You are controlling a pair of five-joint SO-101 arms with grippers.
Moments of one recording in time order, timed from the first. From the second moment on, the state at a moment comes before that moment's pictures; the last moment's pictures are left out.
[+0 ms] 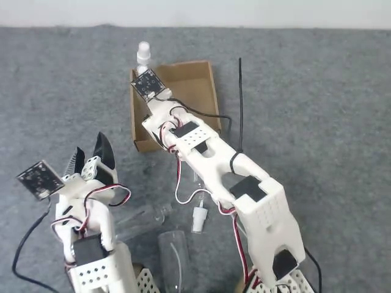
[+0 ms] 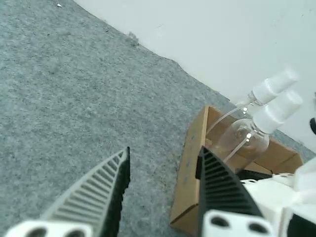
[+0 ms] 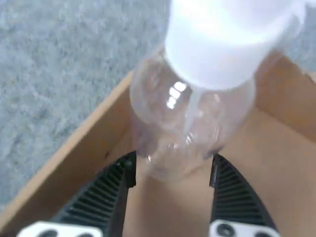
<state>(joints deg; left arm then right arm) -22.9 -103.5 96.3 41.4 27.4 -39.9 34.7 -2.5 17.7 6.8</state>
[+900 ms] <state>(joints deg) -22.8 -103.5 97.0 41.4 27.3 -39.4 14.2 -2.5 49.7 6.8</state>
